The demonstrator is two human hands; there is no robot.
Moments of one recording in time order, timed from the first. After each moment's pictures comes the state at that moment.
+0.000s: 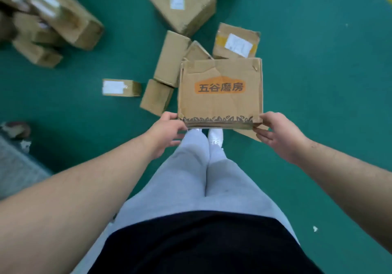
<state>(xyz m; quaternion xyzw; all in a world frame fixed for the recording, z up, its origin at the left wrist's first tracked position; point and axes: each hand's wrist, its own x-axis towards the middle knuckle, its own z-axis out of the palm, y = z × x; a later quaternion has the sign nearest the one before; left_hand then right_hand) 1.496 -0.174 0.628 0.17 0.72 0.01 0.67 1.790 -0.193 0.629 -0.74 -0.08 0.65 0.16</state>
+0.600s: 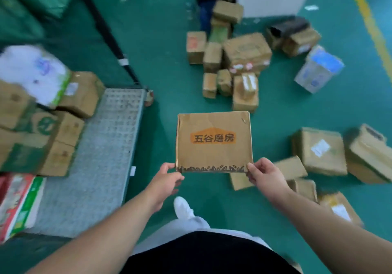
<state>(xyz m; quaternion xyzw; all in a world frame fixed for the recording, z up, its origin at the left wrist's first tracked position) 1.121 -0.429 0.768 -0.06 0.77 0.39 0.50 1.311 -0.205 0.742 -0.55 -0.61 0.56 -0.04</state>
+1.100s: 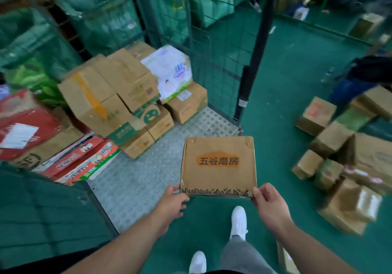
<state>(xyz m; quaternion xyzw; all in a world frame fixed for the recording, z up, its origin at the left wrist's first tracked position) 0.895 -0.555 0.785 -0.34 0.70 0.53 0.32 0.915 -0.280 0.751 -0.28 -0.81 0.49 -0.17</state>
